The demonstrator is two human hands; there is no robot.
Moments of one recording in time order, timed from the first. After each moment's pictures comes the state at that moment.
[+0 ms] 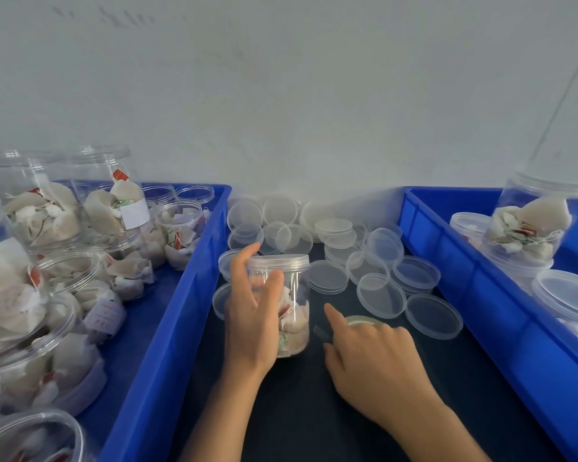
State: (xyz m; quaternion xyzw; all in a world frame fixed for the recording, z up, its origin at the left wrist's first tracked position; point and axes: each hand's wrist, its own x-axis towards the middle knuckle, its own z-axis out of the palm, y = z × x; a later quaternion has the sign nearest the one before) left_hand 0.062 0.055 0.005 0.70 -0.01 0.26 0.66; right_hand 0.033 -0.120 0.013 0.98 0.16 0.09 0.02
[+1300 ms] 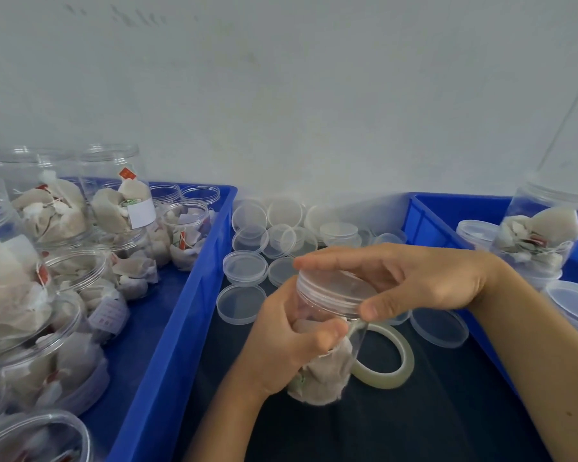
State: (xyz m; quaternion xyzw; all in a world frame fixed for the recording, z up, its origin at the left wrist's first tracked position) left_hand 0.040 0.052 0.028 0.66 -0.22 0.05 0.71; right_hand 0.088 -0.153 0.151 0.78 0.43 -0.31 -0.35
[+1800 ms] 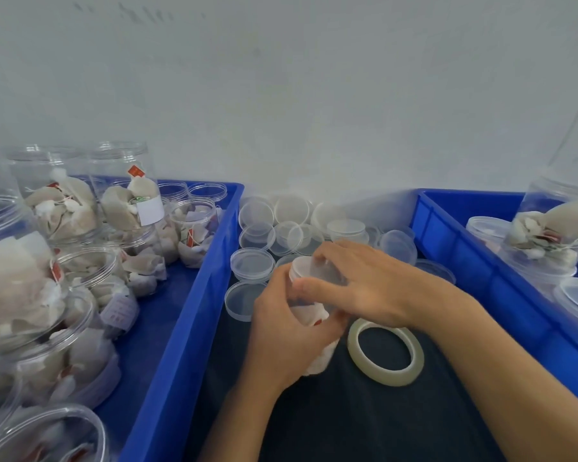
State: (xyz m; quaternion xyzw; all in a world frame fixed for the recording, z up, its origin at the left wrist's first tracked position) left_hand 0.041 0.047 0.020 0.76 -0.08 0.22 0.61; right_hand 0.083 -0.103 0.117 0.95 0.26 -0.03 -0.16
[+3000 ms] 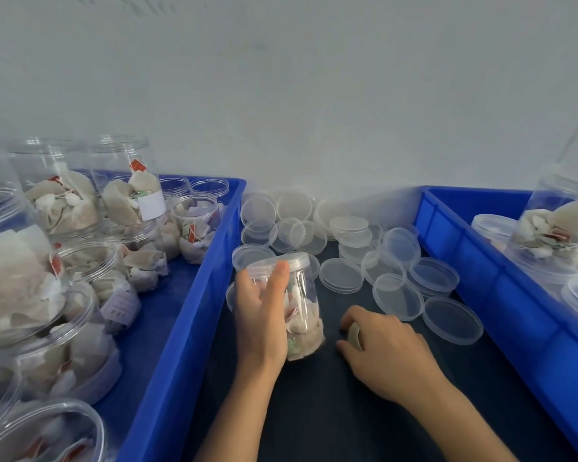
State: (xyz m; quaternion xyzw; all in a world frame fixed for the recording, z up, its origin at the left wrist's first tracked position) left_hand 0.057 0.053 0.013 0.60 0.09 0.24 0.76; right_hand 0.053 -0.119 0.025 0.99 0.08 -0.02 -0.11
